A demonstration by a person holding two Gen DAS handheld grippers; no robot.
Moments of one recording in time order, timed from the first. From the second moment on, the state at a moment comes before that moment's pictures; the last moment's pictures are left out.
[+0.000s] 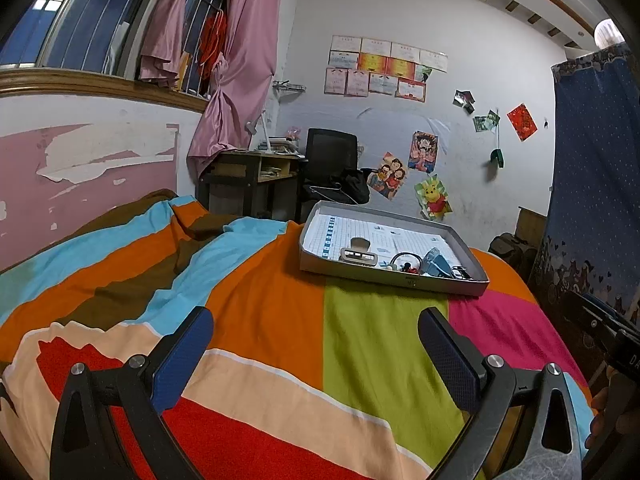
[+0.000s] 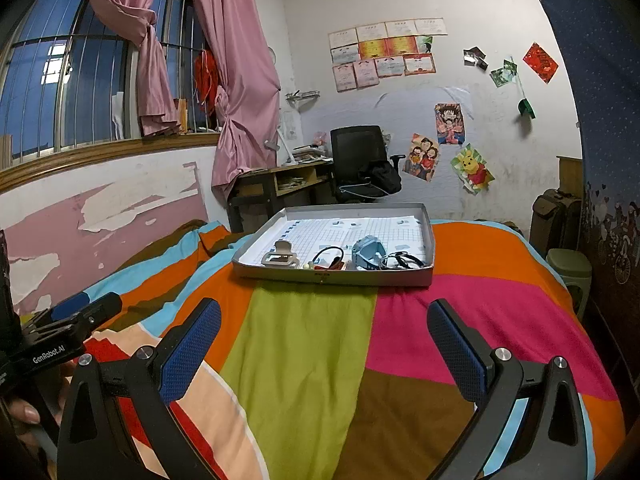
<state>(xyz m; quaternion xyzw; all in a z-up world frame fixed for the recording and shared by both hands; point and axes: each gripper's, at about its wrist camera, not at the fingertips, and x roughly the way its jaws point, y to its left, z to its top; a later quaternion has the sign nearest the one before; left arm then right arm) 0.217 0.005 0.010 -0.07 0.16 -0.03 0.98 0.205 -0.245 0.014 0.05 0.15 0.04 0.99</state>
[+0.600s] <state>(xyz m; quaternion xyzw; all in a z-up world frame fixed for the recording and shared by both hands) 0.220 0.000 0.011 -0.05 0.17 -0.03 0.98 0.205 -0.242 0.011 0.05 0.15 0.04 0.99</state>
